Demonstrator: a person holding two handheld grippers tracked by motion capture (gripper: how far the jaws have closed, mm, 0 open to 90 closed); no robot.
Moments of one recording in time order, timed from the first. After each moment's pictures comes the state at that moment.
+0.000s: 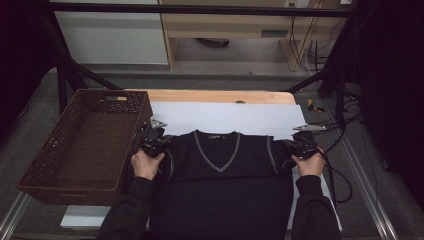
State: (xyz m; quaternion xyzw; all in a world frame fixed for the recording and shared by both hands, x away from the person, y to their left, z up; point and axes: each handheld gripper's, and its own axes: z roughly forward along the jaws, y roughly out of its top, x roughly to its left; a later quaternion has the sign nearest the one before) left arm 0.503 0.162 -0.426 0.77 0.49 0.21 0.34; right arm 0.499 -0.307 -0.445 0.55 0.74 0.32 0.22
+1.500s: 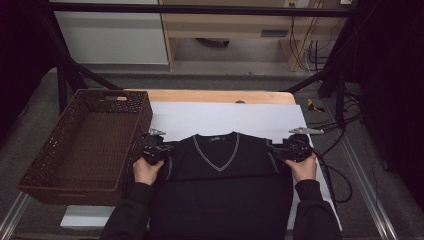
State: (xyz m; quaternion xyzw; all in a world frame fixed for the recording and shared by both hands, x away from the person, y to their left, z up) left arm 0.504 0.174 -0.464 0.78 0.50 0.15 0.35; right arm 0.494 -0.295 -0.449 0.51 0.74 0.41 0.17
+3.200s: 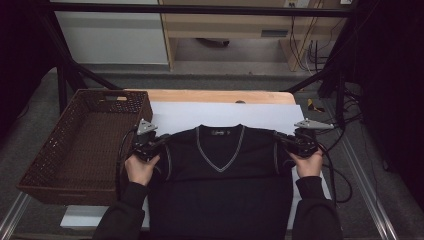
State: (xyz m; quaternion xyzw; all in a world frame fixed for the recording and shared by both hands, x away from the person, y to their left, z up) left arm 0.465 0.178 -0.396 0.75 0.45 0.21 0.44; right arm 0.470 -0.290 -0.395 0.47 0.73 0.45 0.19
